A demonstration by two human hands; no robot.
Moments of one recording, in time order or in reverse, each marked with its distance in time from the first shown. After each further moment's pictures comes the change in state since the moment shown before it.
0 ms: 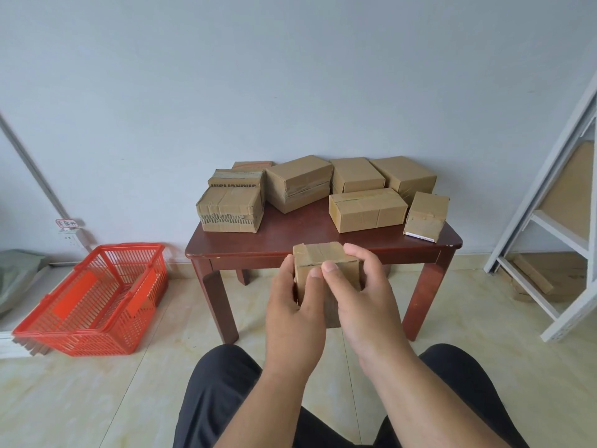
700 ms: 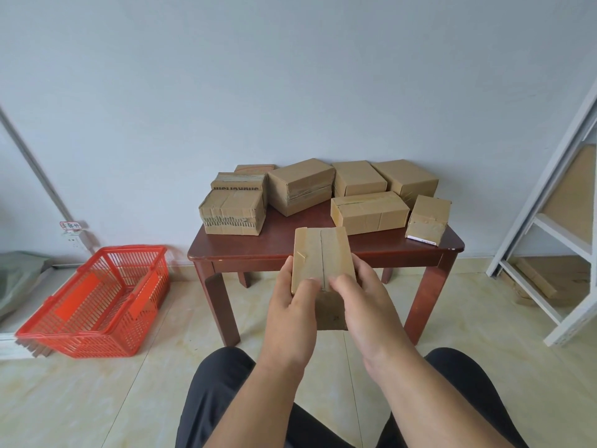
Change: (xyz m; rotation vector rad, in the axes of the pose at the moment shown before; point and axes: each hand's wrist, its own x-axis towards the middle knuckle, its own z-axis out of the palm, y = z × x) left_hand 0.008 0.003 -0.012 -0.014 -0.143 -0.174; right_hand 0.001 -0.005 -0.001 -0.065 -0.157 0.077
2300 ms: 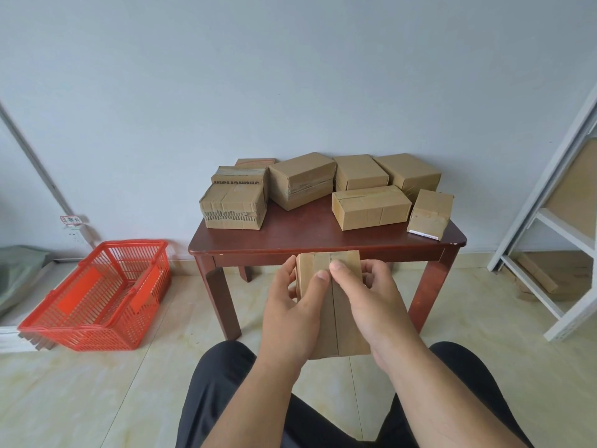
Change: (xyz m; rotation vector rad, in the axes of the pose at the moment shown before) left_hand 0.000 -0.011 -0.002 0.004 0.092 -0.002; right_hand 0.007 0.011 -0.007 -0.020 0.154 0.049
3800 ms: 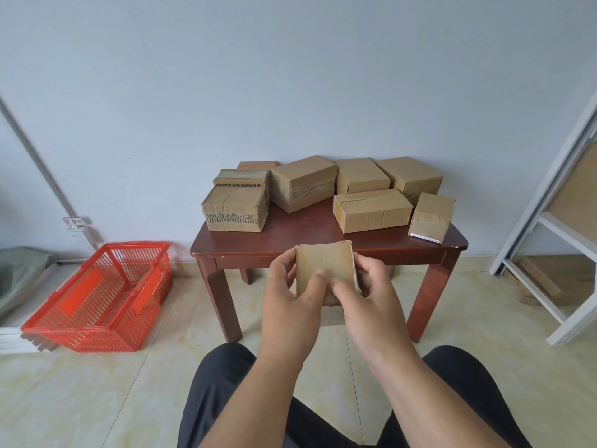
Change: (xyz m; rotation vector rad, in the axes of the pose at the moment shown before) left_hand 0.009 0.004 0.004 -0.025 0.086 0.114; right_hand -0.008 0.003 0.004 -0.021 -0.011 -0.132
